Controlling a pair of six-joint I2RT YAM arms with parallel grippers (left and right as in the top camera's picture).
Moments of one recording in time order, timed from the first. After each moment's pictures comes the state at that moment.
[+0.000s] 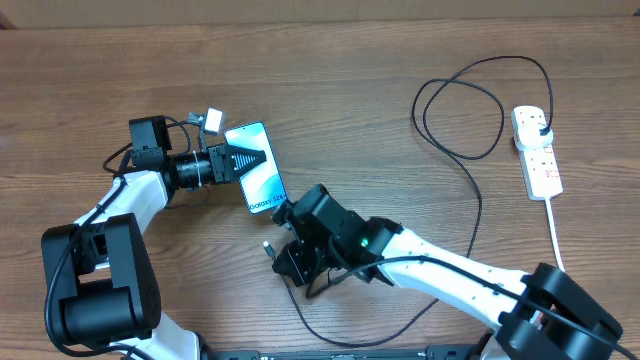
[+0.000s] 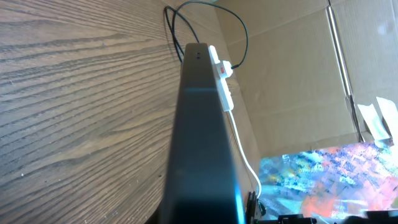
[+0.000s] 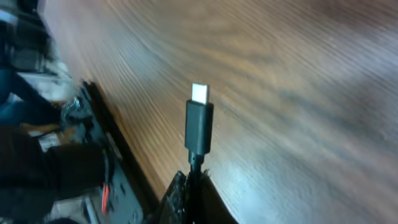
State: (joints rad) left arm 0.16 1.79 0.93 -0.18 1.29 -0.13; right arm 0.93 1.62 0.88 -0.15 -0.51 0.49
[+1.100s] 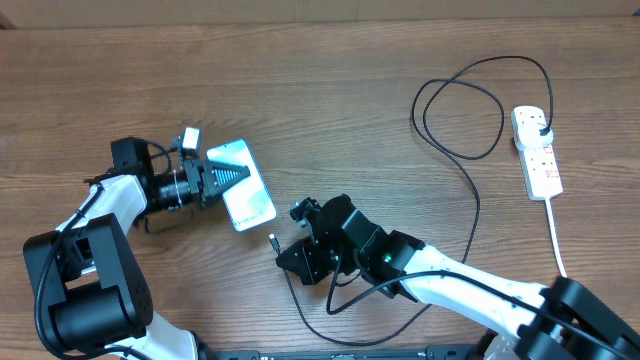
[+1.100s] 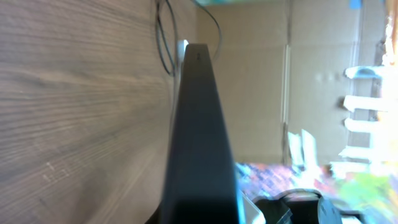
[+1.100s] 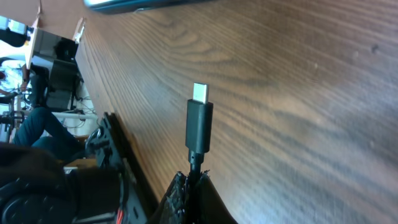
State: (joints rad) left arm 0.28 1.79 0.93 -0.62 1.45 -0.03; right arm 0.90 1.52 0.73 0.04 -0.49 0.62
